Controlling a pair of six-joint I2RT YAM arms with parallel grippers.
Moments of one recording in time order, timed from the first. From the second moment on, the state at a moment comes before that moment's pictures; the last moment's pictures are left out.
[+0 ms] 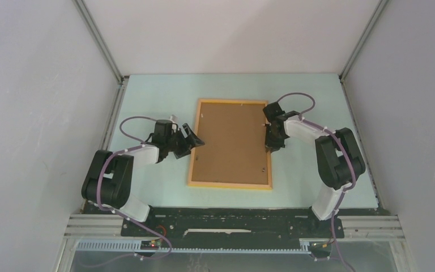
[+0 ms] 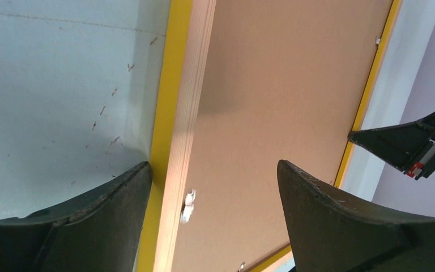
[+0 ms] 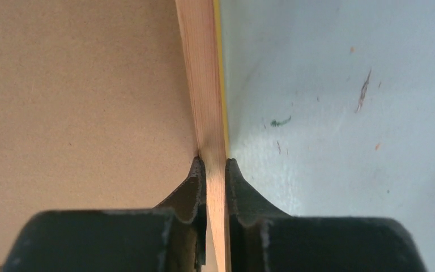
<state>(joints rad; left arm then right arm) -0.23 1.54 0.64 0.12 0.37 -0.77 0.38 1.78 1.15 -0.66 0.07 0.51</state>
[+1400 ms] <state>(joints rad) -0.23 1.53 0.64 0.13 0.36 -0.77 0.58 1.62 0.96 -0.70 0.12 0.62</state>
